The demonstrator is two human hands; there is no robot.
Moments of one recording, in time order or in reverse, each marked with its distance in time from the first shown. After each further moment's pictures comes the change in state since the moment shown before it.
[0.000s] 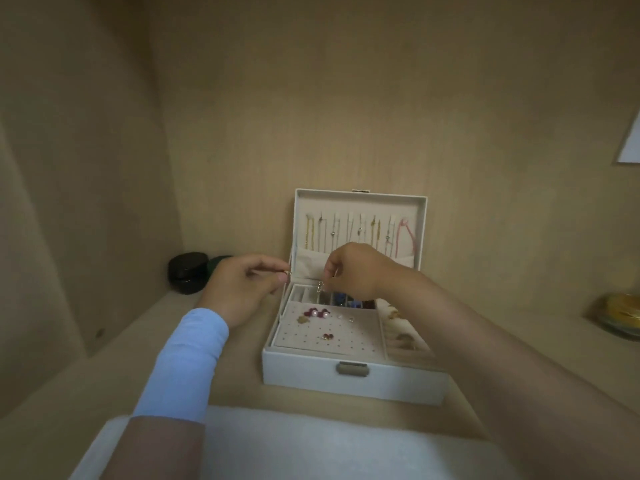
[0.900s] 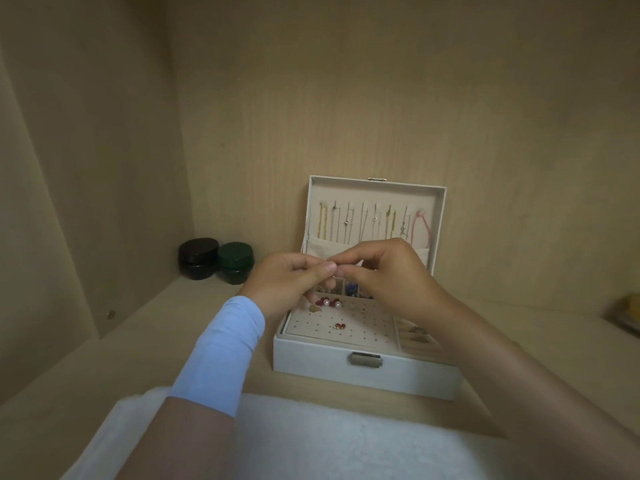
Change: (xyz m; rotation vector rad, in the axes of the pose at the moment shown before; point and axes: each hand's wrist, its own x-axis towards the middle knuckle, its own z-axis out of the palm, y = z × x) left_hand -0.013 0.018 0.026 -0.094 -0.211 -0.077; right_hand -0.054 -0.002 0.012 0.483 0.270 -0.300
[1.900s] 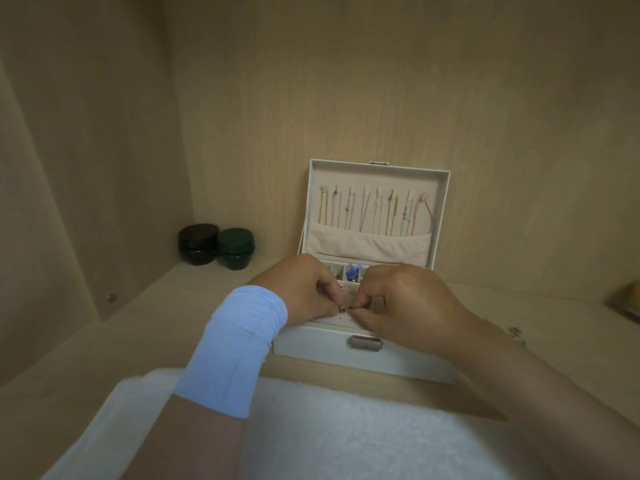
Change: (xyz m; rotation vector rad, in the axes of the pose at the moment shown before) left_hand -0.003 0.005 0.011 0.632 -0.244 0.062; right_hand -0.045 0.006 0.000 -0.658 -0.113 -0.121
